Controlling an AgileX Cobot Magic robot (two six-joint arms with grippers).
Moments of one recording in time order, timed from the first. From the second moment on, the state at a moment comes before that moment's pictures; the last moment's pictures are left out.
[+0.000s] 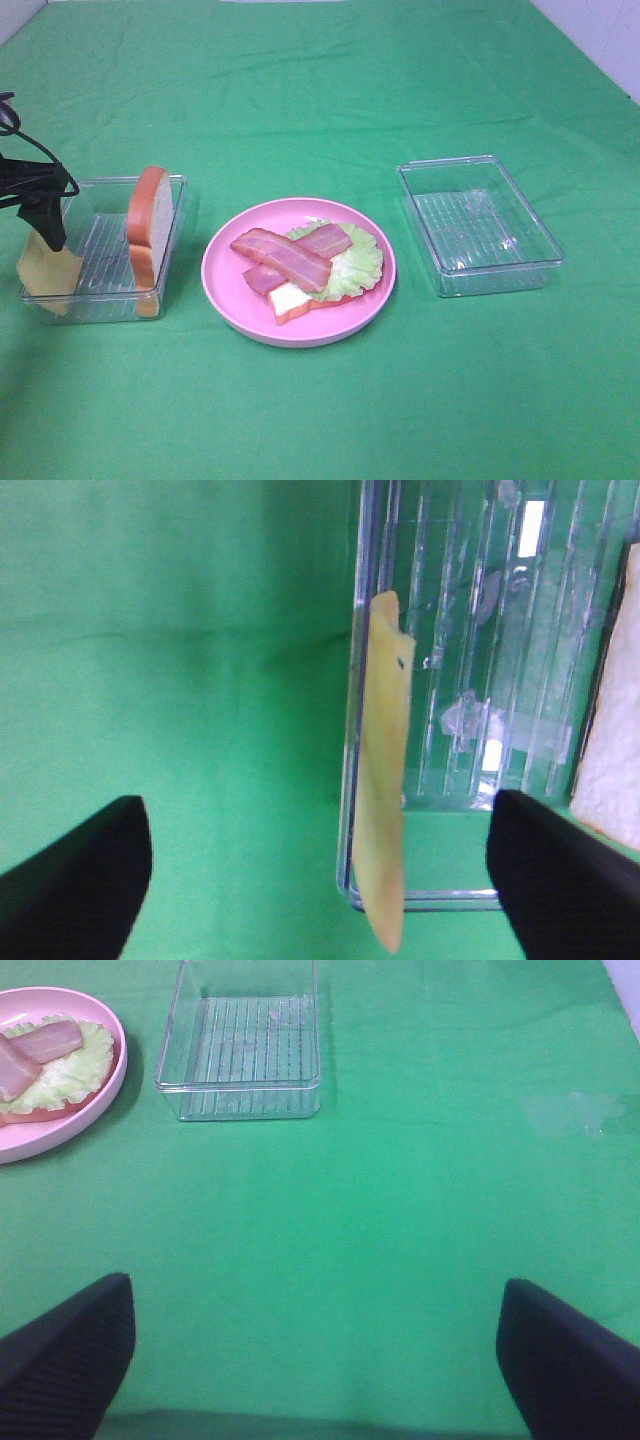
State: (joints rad) left arm -0.01 1.89 -1.24 -0.10 0.90 -0.10; right arm 0.08 0.00 -0.46 -0.05 1.11 0.03
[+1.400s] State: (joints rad) left arm -0.01 1.95 -1.24 -0.19 0.86 -0.16; right arm 0.08 0.00 -0.46 -0.05 1.11 0.03
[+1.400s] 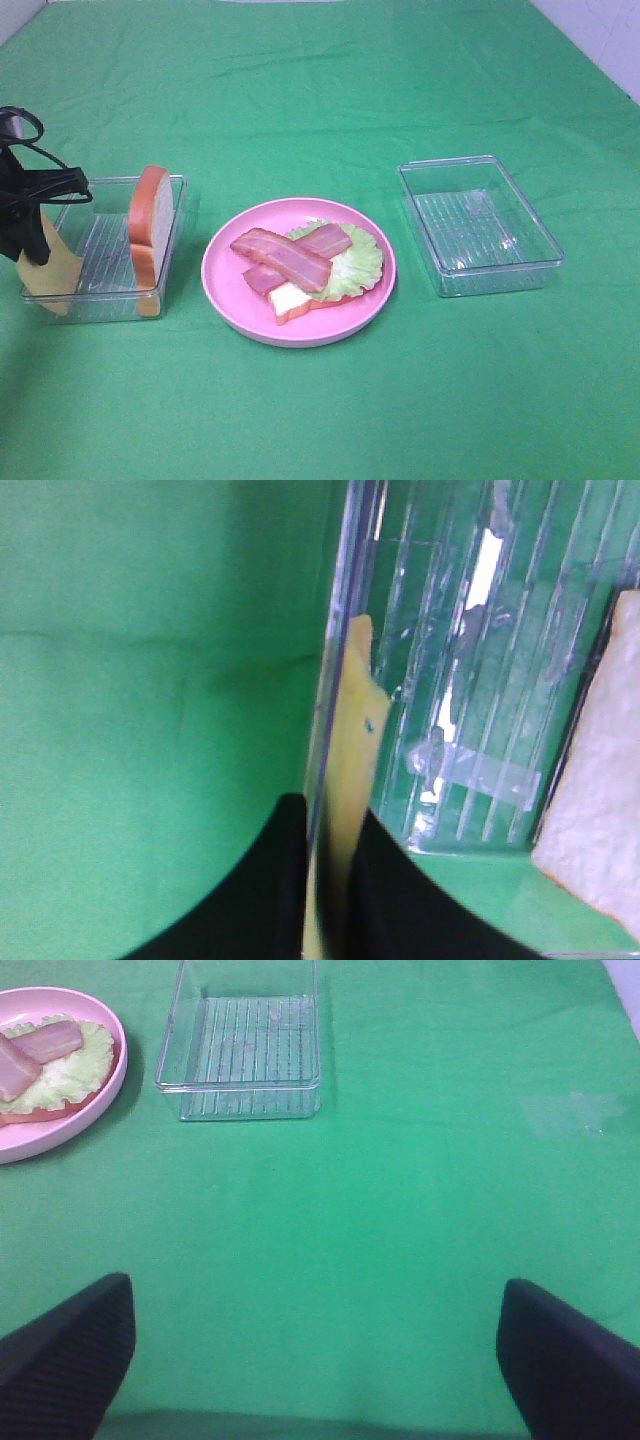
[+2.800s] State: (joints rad) left arm -0.02 1.77 -1.43 -0.23 0.89 -0.15; right arm 0.08 0.00 -0.46 -0.05 1.11 0.03
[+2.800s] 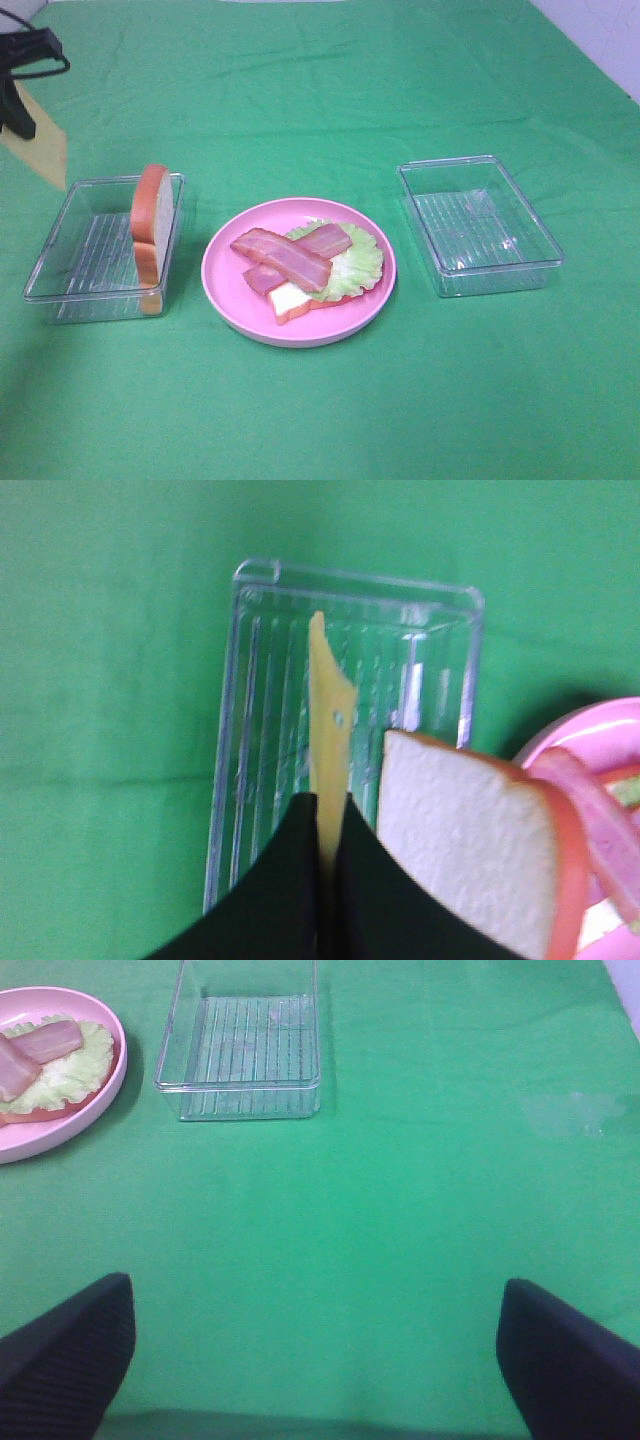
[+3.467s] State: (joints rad) left arm -0.36 1.80 -1.60 -0.53 0.79 0.03; right arm 0.08 0.00 -0.46 -0.05 1.11 0.03
